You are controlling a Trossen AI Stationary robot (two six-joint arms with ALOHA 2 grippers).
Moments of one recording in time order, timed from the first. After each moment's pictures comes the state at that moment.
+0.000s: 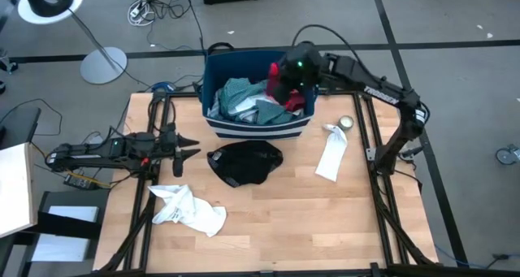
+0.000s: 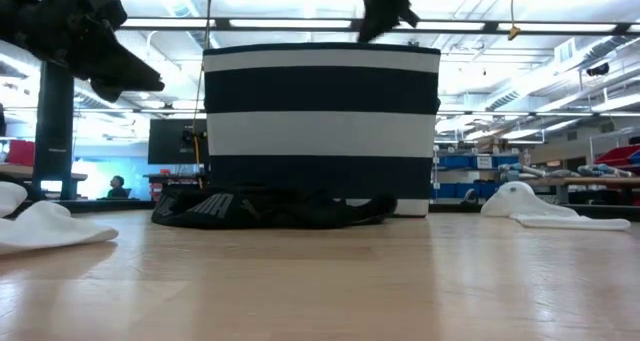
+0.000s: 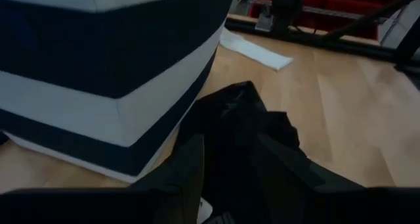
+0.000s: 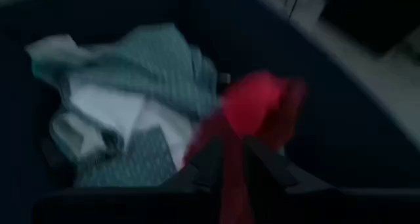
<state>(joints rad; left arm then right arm) 0.01 0.23 0.32 -0.41 -0.24 -0.19 -0.37 1.67 1.91 -0.92 0.29 0.09</state>
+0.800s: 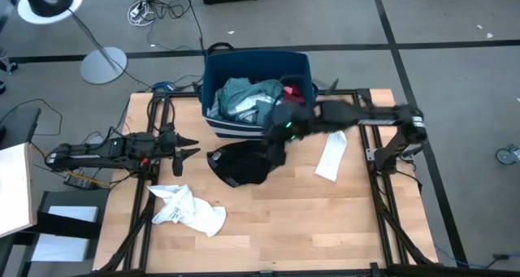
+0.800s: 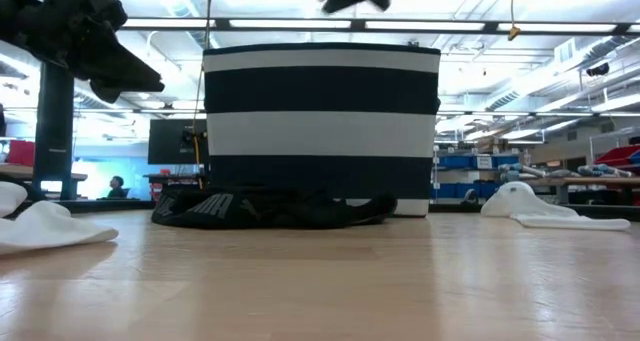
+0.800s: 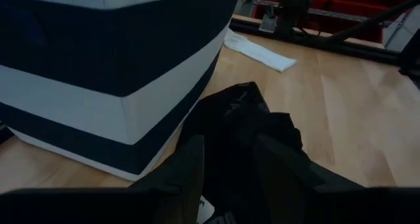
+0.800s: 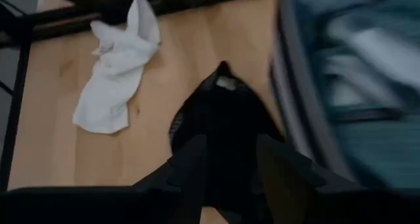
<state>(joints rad) 0.01 0.23 0.32 -0.41 -0.25 -0.21 0.00 1.67 1.78 -0.87 0.13 0.19</state>
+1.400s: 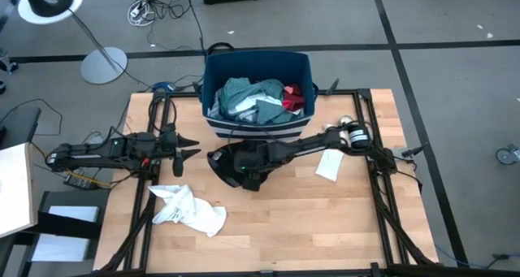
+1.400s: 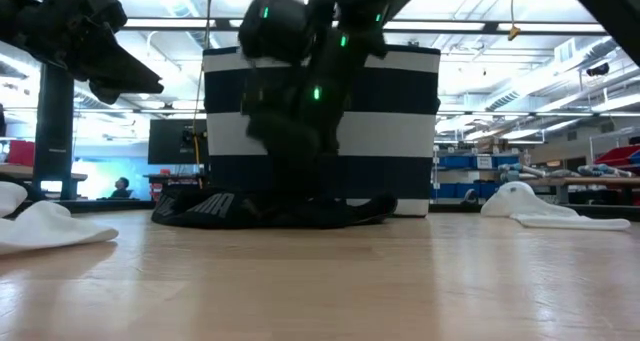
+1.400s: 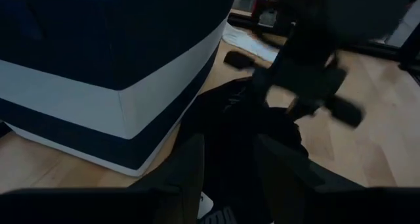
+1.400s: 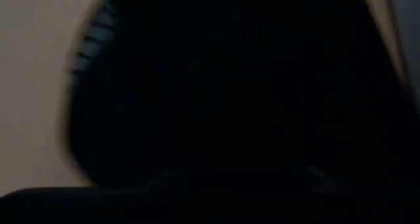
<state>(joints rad) 0.01 0.23 0.32 -0.43 -0.25 -0.21 0.05 2.21 1.70 -0.59 0.20 0.18</state>
